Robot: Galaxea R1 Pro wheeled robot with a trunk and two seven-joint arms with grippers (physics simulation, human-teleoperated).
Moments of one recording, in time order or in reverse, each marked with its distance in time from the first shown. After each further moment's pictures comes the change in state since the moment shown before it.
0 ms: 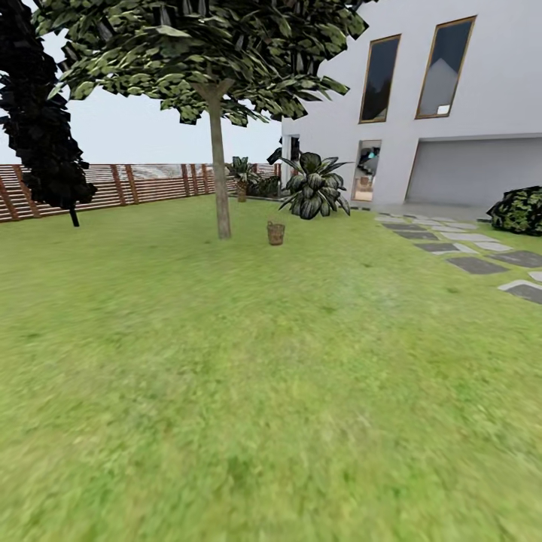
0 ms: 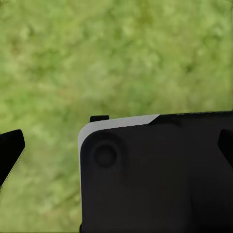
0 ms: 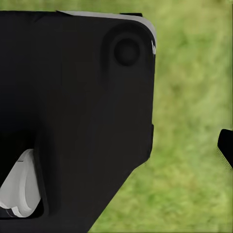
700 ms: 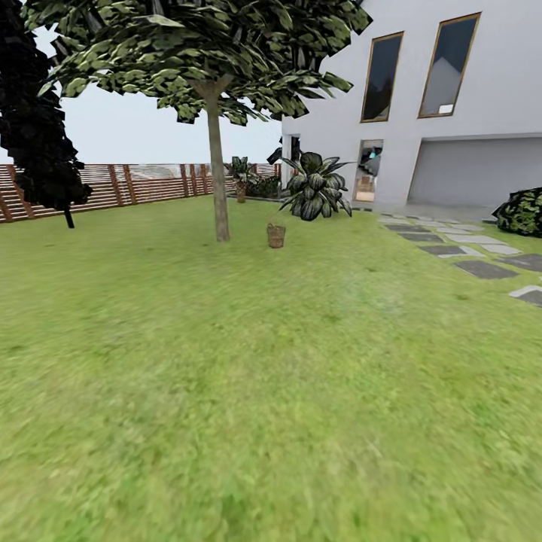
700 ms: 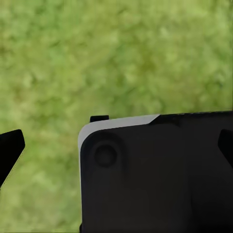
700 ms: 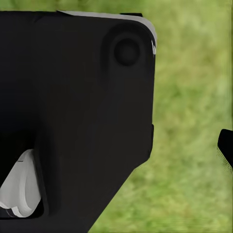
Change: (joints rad) left arm 0.000 0.000 0.000 0.000 0.000 0.000 0.000; right arm 0.000 0.000 0.000 0.000 0.000 0.000 0.000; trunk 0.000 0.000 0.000
